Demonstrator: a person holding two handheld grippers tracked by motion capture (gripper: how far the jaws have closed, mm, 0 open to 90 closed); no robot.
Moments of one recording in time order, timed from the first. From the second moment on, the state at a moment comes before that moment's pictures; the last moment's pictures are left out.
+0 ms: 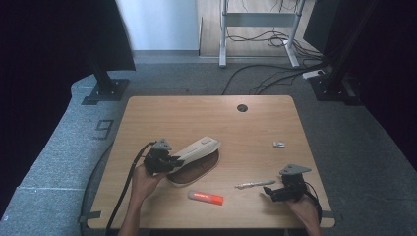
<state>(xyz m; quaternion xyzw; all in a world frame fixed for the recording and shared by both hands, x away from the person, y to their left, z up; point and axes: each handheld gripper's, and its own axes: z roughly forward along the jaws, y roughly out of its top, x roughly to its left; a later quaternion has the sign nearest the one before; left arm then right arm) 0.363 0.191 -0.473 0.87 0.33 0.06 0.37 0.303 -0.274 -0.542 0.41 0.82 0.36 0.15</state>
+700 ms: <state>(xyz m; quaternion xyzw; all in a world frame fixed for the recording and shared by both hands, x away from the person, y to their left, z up) 0.363 0.192 -0.473 0.87 0.33 0.06 0.37 0.347 -0.287 -0.522 0.42 0.82 0.36 0.16</state>
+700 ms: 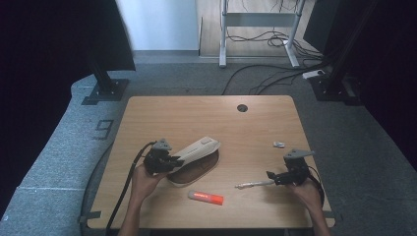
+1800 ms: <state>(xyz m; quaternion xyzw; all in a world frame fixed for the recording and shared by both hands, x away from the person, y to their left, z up) 0.364 0.192 -0.474 0.87 0.33 0.05 0.38 0.432 -0.324 -0.522 0.44 0.81 0.33 0.19</state>
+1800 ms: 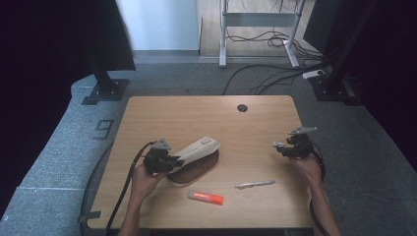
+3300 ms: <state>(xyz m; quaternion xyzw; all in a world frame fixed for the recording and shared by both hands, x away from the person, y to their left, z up) 0.363 0.190 -0.474 0.86 0.33 0.06 0.38 0.431 -0.308 -0.530 0.44 0.82 0.33 0.14</state>
